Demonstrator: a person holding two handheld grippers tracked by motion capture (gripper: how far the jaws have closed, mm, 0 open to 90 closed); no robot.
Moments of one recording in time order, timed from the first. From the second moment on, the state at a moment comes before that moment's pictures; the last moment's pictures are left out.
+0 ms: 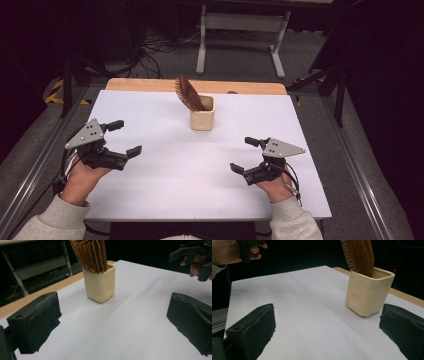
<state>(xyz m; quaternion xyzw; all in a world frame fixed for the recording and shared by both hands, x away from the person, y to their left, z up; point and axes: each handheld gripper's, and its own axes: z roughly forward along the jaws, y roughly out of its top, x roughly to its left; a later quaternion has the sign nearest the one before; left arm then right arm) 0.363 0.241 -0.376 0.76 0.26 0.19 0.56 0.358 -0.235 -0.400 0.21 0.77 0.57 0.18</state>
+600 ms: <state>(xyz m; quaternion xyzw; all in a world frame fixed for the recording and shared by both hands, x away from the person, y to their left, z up) 0.353 0.241 -0.430 0.76 0.29 0.16 0.56 0.355 -0.241 -0.414 0.22 0.77 0.57 0.17</state>
